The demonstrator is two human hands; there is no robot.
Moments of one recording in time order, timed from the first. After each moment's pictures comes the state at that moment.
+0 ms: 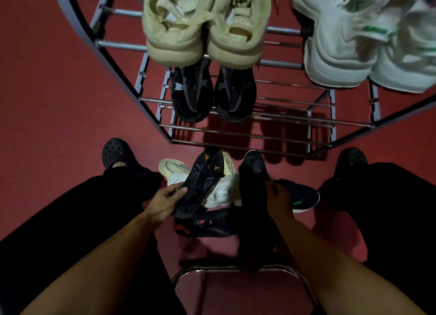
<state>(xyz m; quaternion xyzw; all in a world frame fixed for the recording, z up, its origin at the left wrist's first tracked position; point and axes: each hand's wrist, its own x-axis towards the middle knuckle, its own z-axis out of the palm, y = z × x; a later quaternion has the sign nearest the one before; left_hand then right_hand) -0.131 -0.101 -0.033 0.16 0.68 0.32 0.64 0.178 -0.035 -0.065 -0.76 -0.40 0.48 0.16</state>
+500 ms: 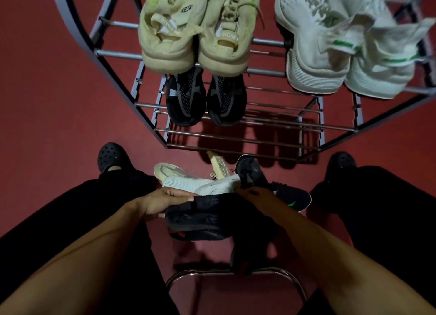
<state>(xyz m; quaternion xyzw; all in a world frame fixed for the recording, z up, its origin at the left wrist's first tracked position) -0.139 -0.078 0.006 0.25 0.58 0.12 0.76 0.171 -0.017 -0.021 -0.62 -0.47 0.63 0.01</state>
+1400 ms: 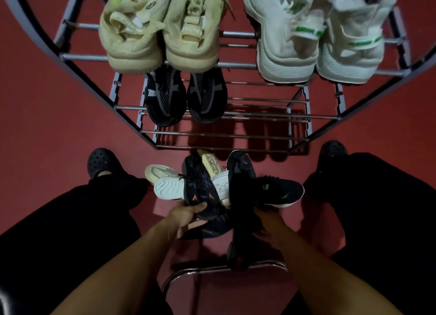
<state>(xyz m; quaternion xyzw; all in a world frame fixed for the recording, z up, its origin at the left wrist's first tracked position) -0.038 -0.098 -0.039 0.06 0.67 0.24 0.70 0.217 -0.086 -0.048 -0.74 -0.11 0.66 0.12</state>
